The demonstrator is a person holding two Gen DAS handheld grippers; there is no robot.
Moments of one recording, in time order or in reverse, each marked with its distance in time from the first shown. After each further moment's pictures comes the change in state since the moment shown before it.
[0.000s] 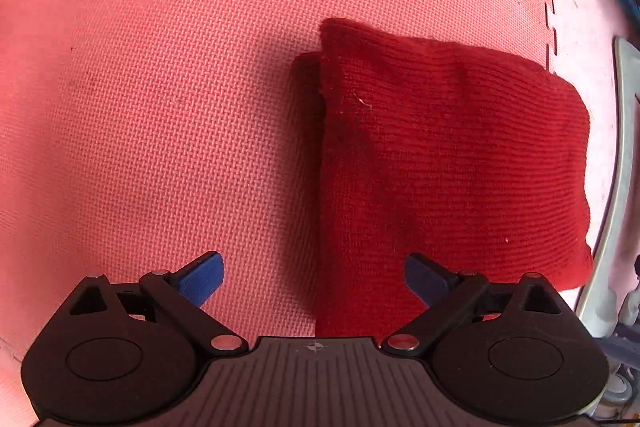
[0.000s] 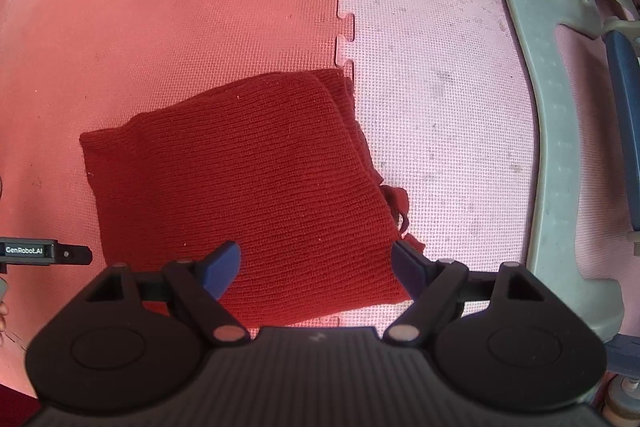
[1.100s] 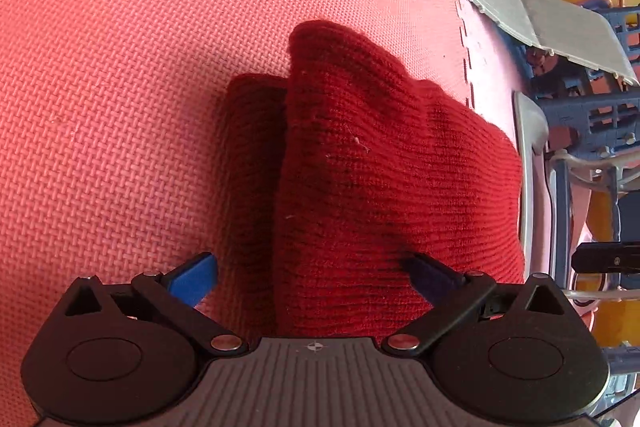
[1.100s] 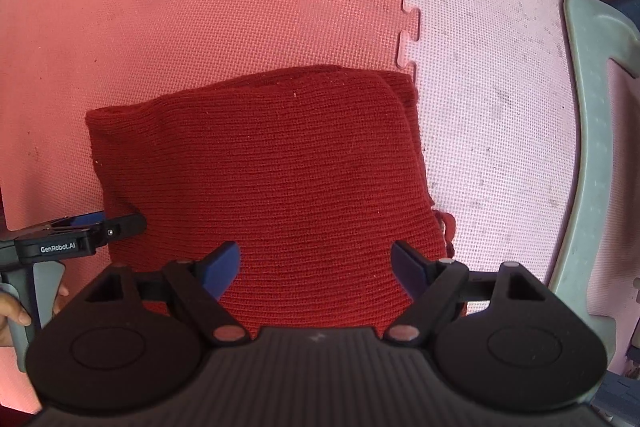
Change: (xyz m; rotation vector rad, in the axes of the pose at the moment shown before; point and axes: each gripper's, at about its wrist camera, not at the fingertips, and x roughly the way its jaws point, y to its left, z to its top) left arm 0.100 0.006 0.015 0.021 -0.227 -0.436; right arm 0.037 0.051 0.025 -0.134 0.107 -0.017
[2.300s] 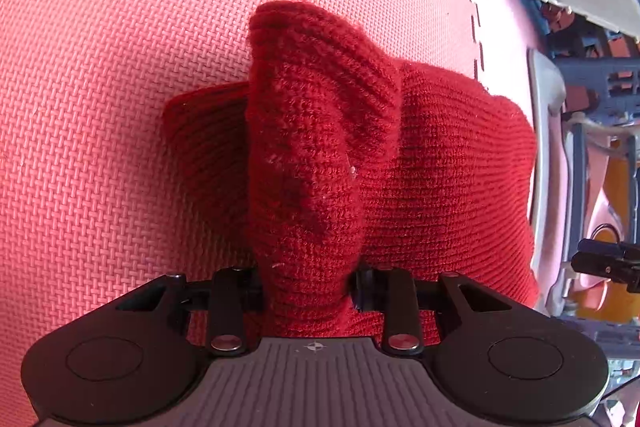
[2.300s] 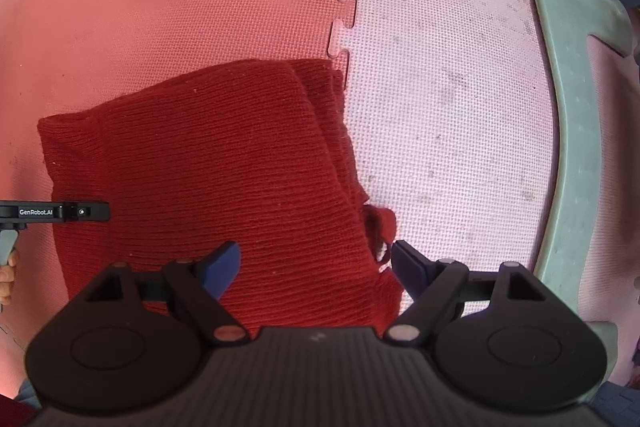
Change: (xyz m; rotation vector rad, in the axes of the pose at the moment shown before) left arm 0.054 -0.056 0.027 0.053 0.190 0.078; right arm 0.016 -0.094 -0.018 0.024 -0.054 0.039
